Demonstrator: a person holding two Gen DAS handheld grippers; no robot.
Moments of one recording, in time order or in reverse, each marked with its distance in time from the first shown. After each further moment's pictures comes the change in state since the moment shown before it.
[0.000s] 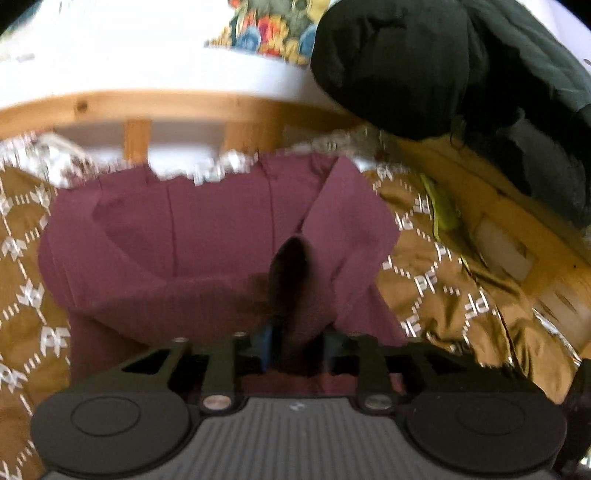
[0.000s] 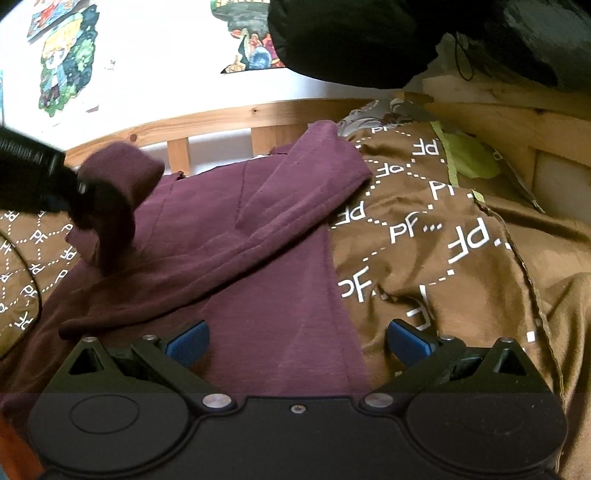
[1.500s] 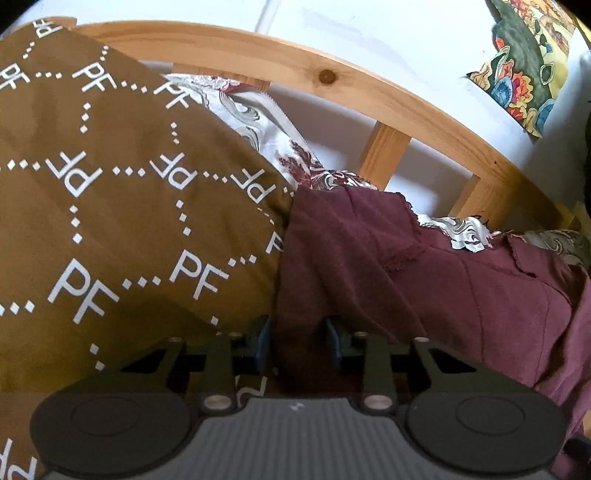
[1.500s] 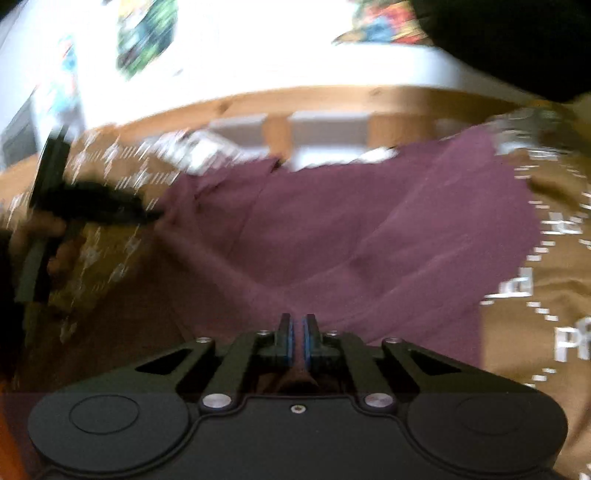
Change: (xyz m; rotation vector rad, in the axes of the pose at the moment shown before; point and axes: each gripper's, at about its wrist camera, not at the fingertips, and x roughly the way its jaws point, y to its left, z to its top) left arm 0.048 0.242 0.040 -0.317 -0.114 0.297; right arm 0.086 0.040 0.068 -0.123 0.075 0.295
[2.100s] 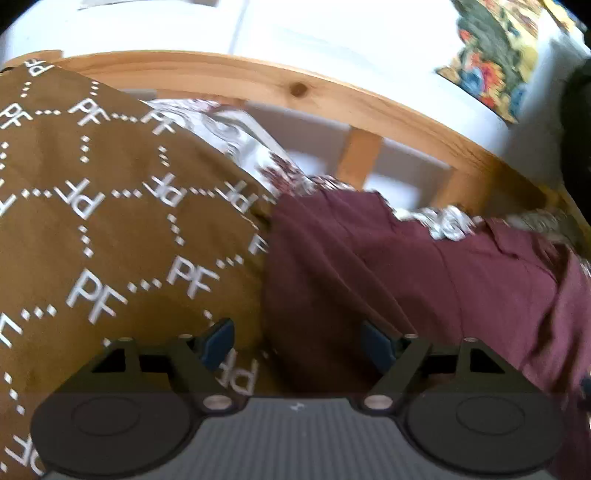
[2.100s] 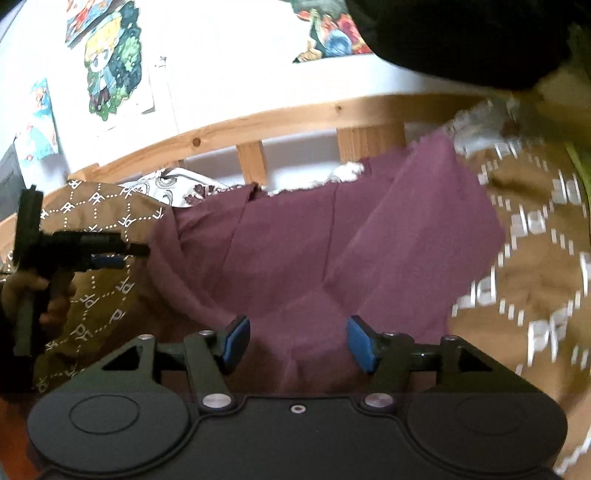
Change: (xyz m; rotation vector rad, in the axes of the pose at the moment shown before) left arm -0.028 -0.017 -0.009 0.100 -0.017 -0.008; right arm -0.013 -0.017 0.021 0.071 -0.013 0.010
